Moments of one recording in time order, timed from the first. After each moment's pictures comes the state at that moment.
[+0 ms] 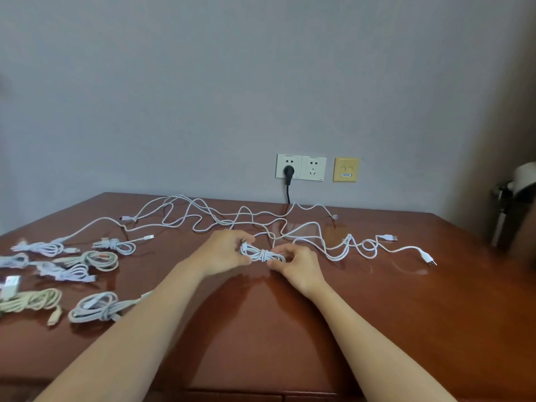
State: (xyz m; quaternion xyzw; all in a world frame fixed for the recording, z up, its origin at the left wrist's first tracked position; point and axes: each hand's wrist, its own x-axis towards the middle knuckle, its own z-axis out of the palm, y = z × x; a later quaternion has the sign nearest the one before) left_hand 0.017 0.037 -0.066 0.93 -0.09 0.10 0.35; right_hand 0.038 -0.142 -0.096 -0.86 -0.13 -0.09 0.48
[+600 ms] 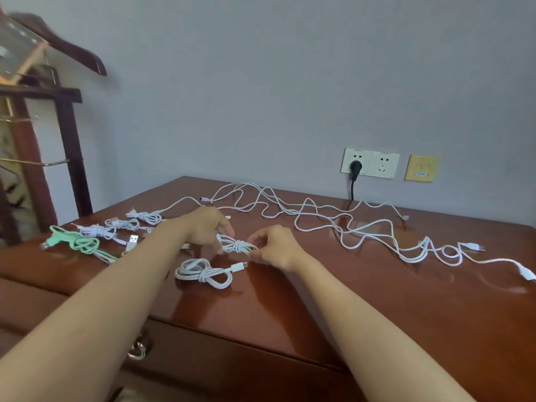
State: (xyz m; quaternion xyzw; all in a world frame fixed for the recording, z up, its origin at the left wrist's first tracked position) left_hand -0.042 0.181 -0.039 0.99 0.01 -0.01 0.16; right_hand 0.007 0.005 -0.076 -0.87 -0.33 0.03 0.36
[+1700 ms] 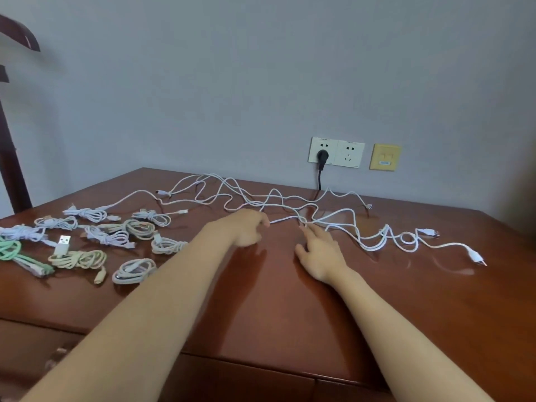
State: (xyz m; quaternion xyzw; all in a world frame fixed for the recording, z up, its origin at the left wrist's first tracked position) left_hand 0.025 0.057 -0.055 0.98 -0.05 0.01 0.17; right_hand 0.048 -0.122 -0.100 -0.96 -0.19 -0.10 0.16
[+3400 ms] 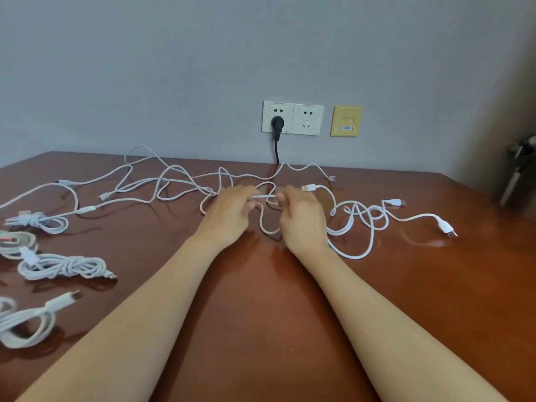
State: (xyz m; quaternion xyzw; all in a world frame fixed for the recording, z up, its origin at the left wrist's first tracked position) left_hand 0.100 -0.010 -0.101 0.90 -0.15 0.26 0.31; right_hand 0.092 -0.152 -0.097 -0.90 -0.15 -0.33 0.24
